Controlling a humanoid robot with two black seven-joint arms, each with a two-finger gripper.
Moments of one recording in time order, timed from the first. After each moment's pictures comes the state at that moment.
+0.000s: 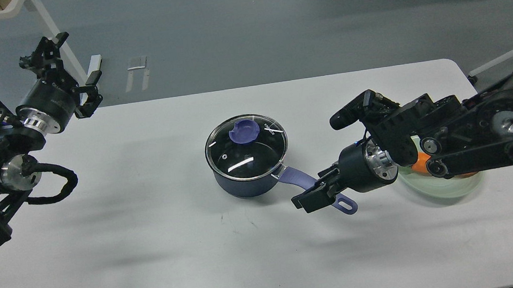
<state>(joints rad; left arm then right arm) -0.81 0.55 -0.49 -0.80 0.02 -0.24 -0.40 1.72 -0.33 -0.87 1.55 -0.87 0.03 0.21</state>
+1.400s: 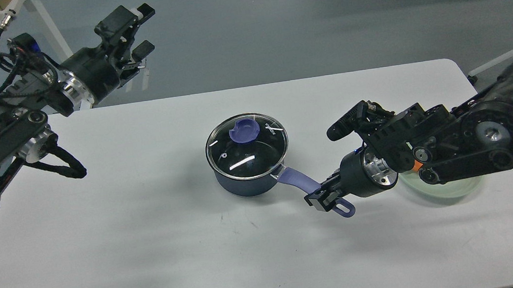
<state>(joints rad) -0.98 0.55 -0.47 -1.01 0.92 -0.20 -0.41 1.70 -0.29 -0.90 1.50 -0.86 0.04 0.16</state>
